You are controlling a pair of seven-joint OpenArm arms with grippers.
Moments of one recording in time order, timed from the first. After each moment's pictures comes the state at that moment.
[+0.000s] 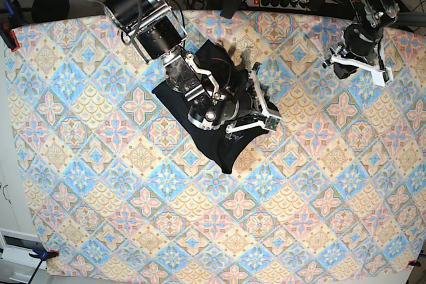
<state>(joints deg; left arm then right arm) 26.6 -1.9 -33.0 110.3 -32.8 -5.6 51.5 14.7 -7.2 -33.0 61.8 2.5 40.6 -42.6</state>
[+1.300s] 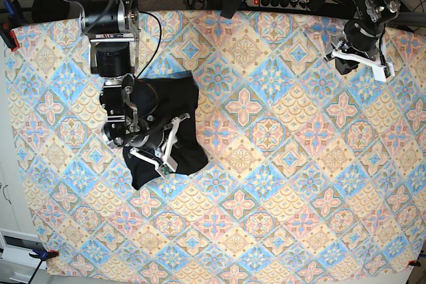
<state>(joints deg) 28.9 -1.9 -33.1 112.3 -32.8 -5.8 51.6 19.9 1.5 2.6 52.5 -6.4 41.1 -32.4</state>
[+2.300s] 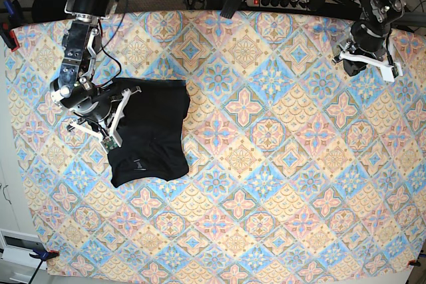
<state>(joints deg) 27.6 -1.8 -36.2 112.3 -33.0 -6.3 51.8 -1.8 4.6 14.8 95.6 -1.3 41.4 -53.3</state>
